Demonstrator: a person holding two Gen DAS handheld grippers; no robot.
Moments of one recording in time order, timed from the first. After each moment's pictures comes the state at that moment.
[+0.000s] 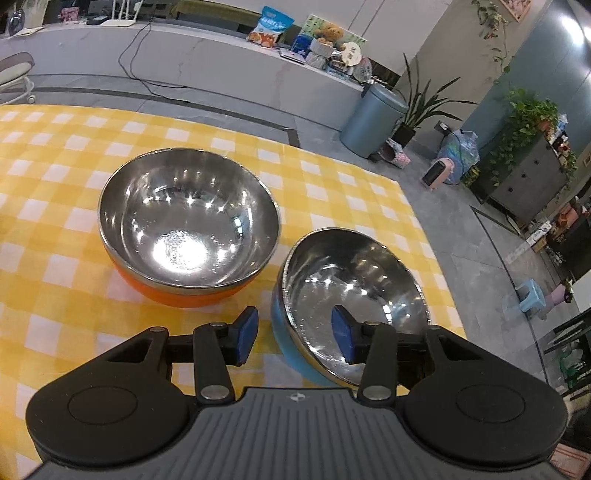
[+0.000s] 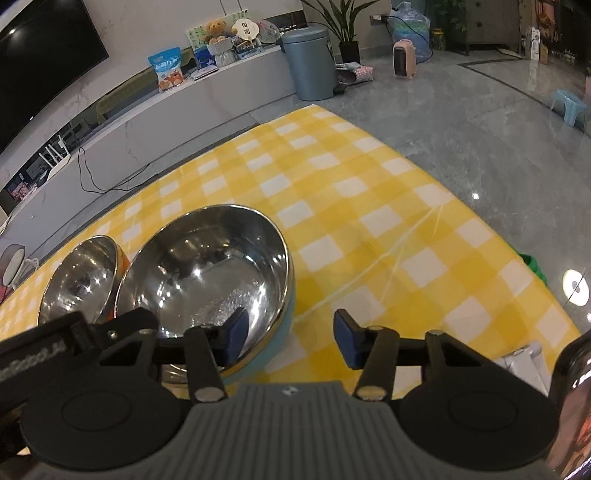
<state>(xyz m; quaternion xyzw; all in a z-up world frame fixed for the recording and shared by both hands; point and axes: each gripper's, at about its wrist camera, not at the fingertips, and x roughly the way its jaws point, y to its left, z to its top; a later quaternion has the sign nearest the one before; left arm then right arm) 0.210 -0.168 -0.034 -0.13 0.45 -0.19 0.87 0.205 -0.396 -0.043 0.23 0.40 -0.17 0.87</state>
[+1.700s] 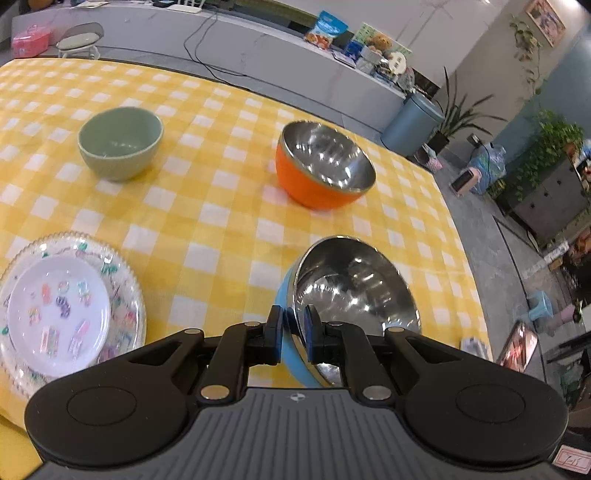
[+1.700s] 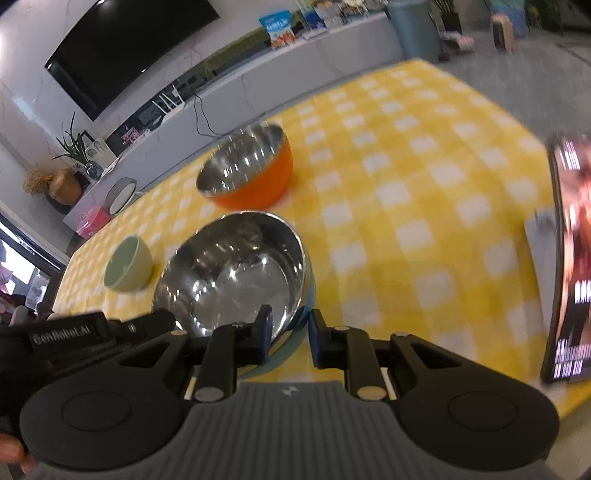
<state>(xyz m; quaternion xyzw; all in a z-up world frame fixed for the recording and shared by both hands) 0.088 -0.053 0.000 -0.16 0.47 -0.13 0.86 0.075 -0.329 -0.025 0.27 0.43 0.03 0.86</state>
